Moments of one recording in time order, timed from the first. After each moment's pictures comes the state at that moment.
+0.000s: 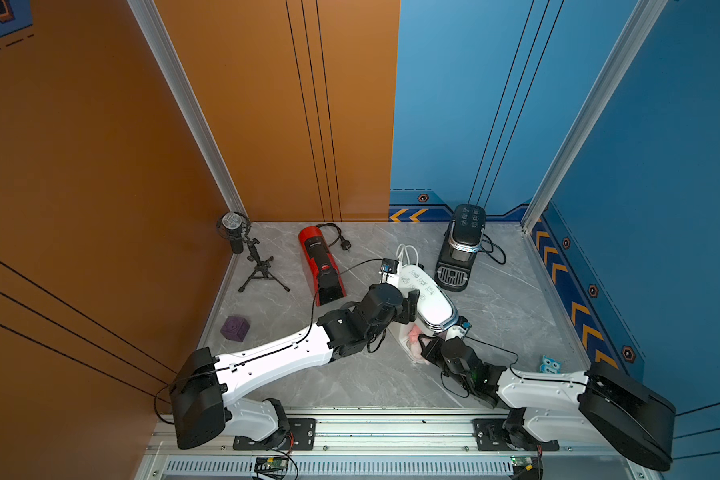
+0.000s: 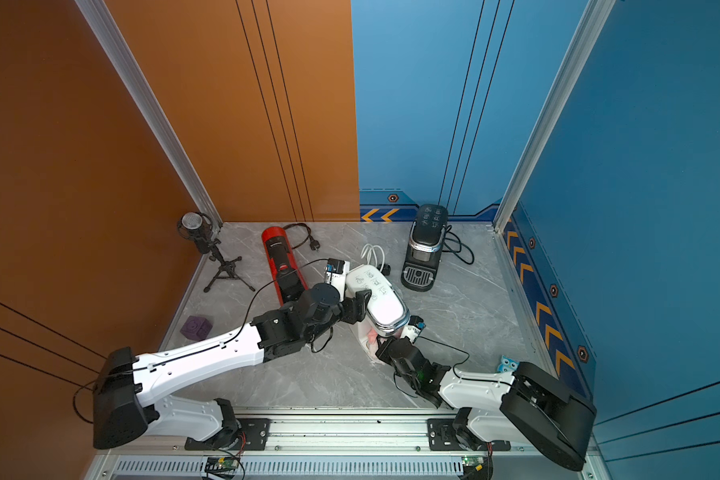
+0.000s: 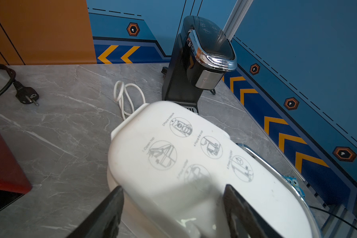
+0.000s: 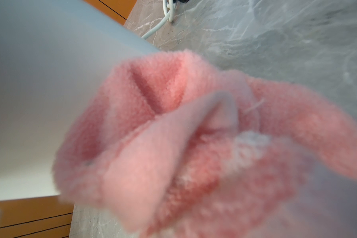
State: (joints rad) left arm -1.01 1.36 1.04 -0.14 -0.39 -0.52; right arm 0.90 1.17 0.21 0.43 0.31 1.20
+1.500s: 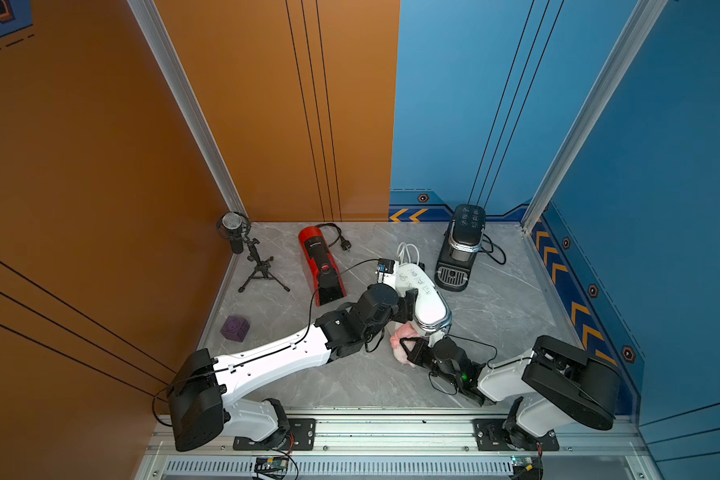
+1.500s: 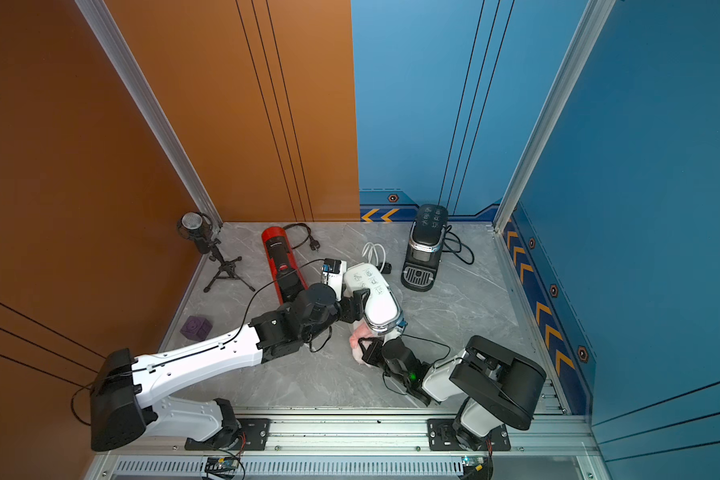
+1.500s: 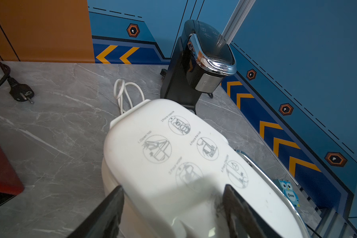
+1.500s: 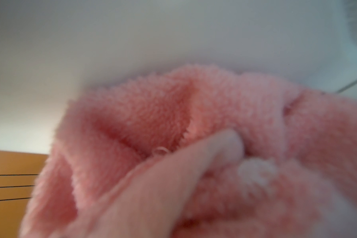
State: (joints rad) left arm -1.00 1.35 1.00 -0.08 -0.37 -0.54; right arm 0.93 1.53 0.23 0.88 0.15 1.13
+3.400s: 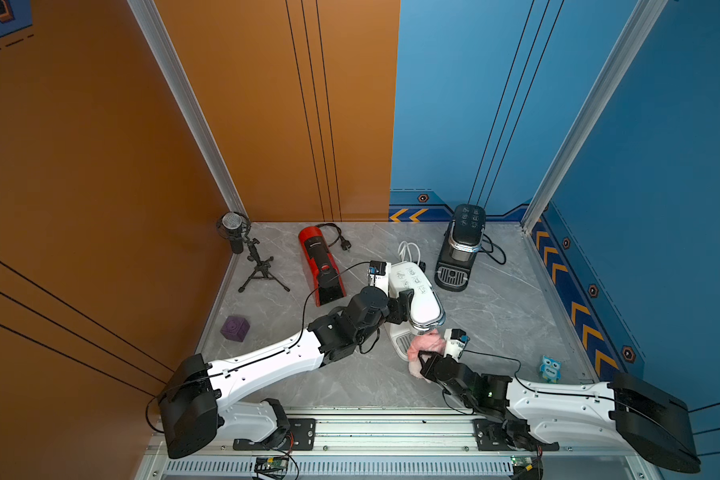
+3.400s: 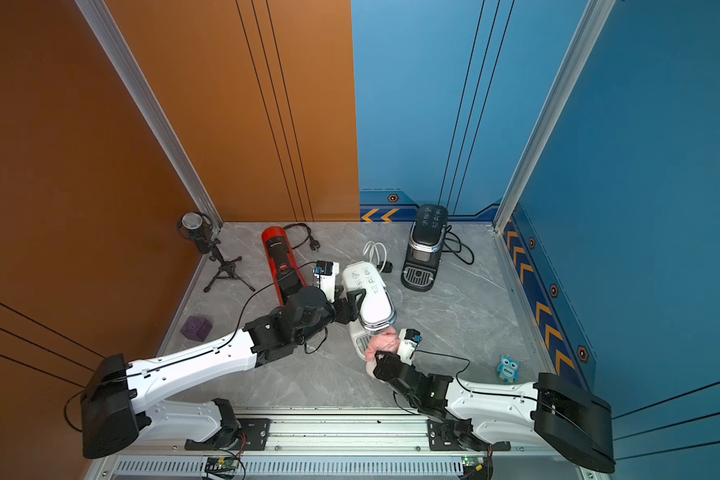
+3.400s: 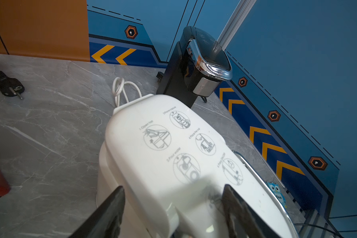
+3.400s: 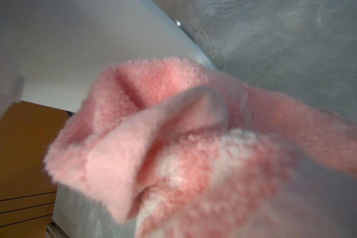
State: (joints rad) left arm -0.96 1.30 0.91 0.01 -0.31 -0.57; right arm 1.16 1.13 0.25 0.18 0.49 1.30
